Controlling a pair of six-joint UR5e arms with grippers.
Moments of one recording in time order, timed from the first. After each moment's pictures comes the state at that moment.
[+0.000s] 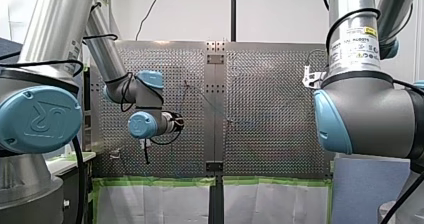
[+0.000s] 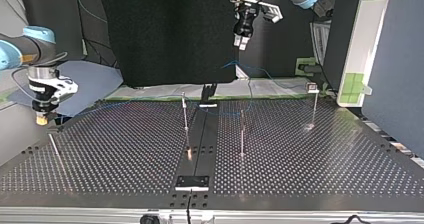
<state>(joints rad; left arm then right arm) -0.57 -1.81 -2.42 -2.10 -1.90 -1.91 1.52 -1.17 1.59 -0.41 1.37 1.60</state>
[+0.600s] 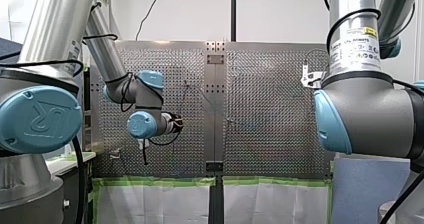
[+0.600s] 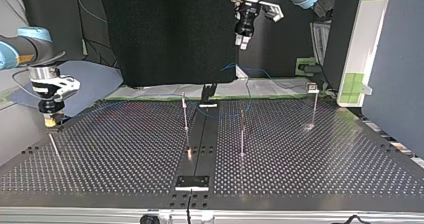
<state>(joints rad) -0.57 -1.81 -2.42 -2.12 -1.91 -1.90 1.51 -1.17 1.58 -0.40 1.21 1.60</state>
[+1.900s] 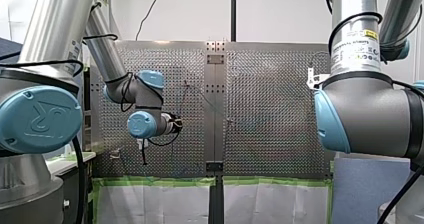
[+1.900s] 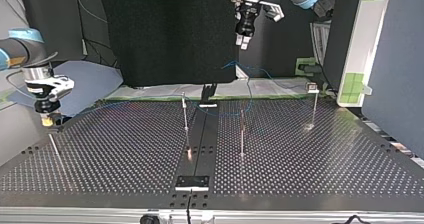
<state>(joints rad) -0.57 -1.81 -2.42 -2.13 -1.91 -1.89 1.46 -1.13 1.54 -0.37 1.13 1.57</state>
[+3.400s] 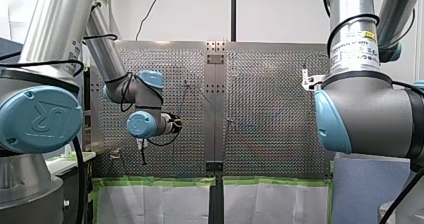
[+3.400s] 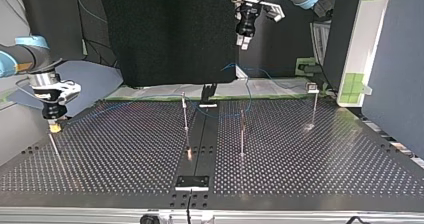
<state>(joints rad) -0.56 -1.81 -2.42 -2.13 -1.91 -1.89 1.50 -1.10 1.50 -0.40 1.09 1.51</state>
